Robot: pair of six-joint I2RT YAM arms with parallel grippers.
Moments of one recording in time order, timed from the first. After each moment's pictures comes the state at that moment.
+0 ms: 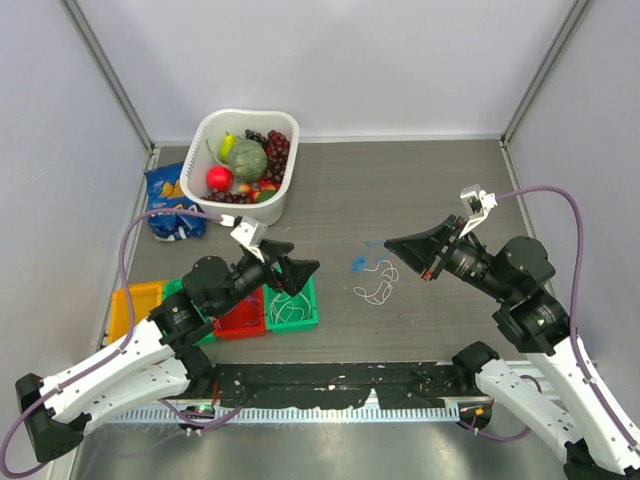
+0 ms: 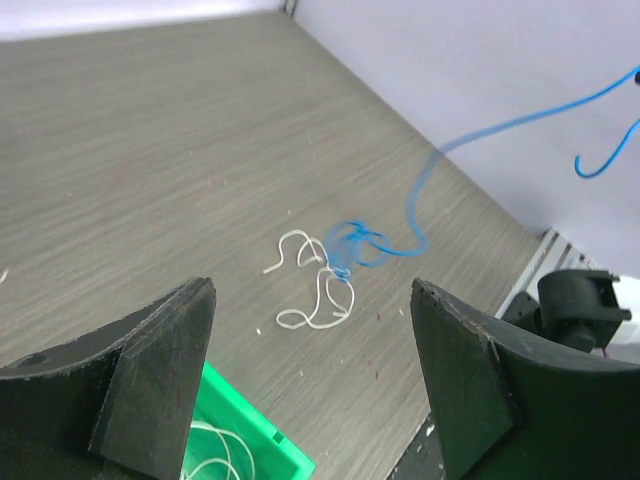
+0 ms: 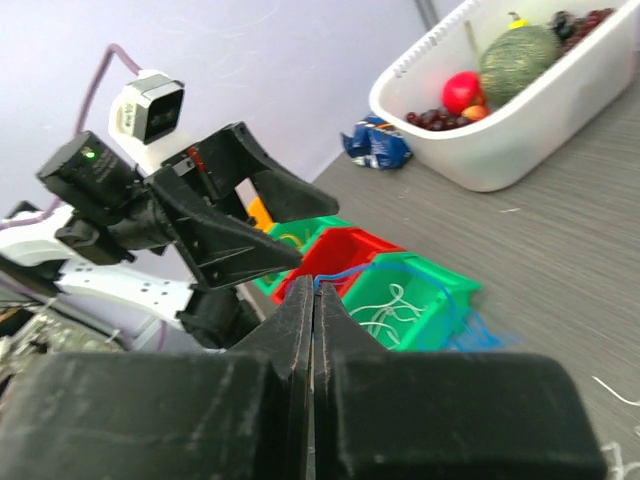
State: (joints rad) left arm -0.91 0.72 0.65 0.02 -0.07 -0.36; right arm 0.51 0.59 0.87 -0.25 -0.41 0.56
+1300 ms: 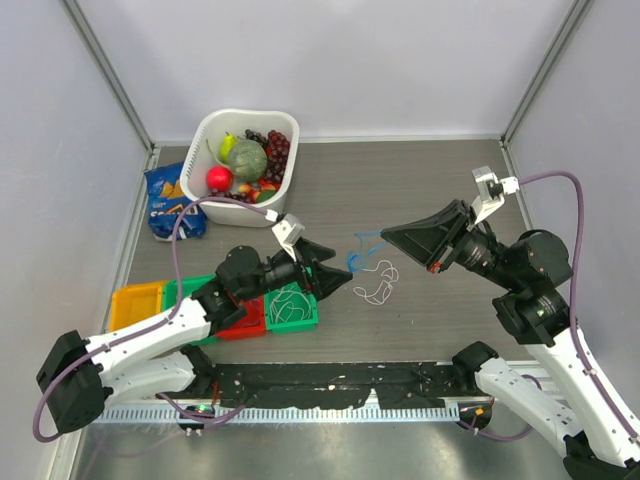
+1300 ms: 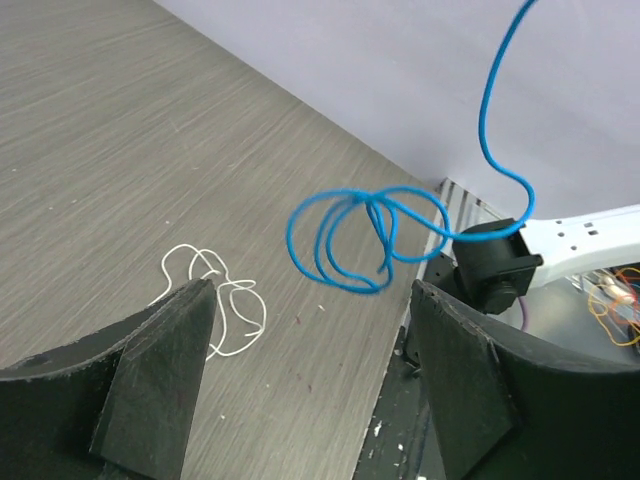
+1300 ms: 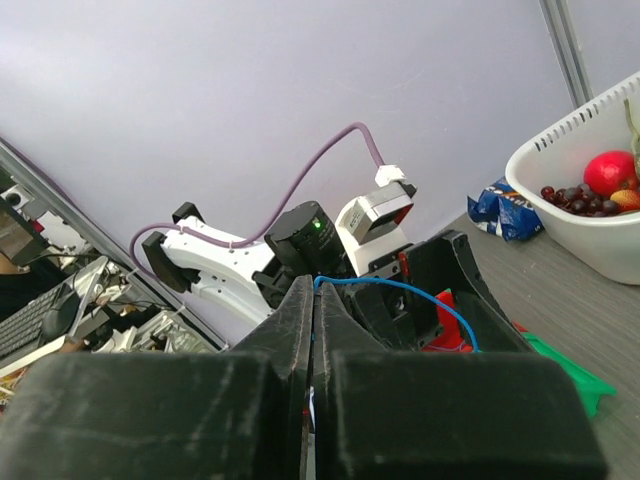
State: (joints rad) left arm -0.89 1.00 0.58 0.43 0.24 -0.41; right arm 0.51 0.66 0.94 0.05 -0.59 0.80
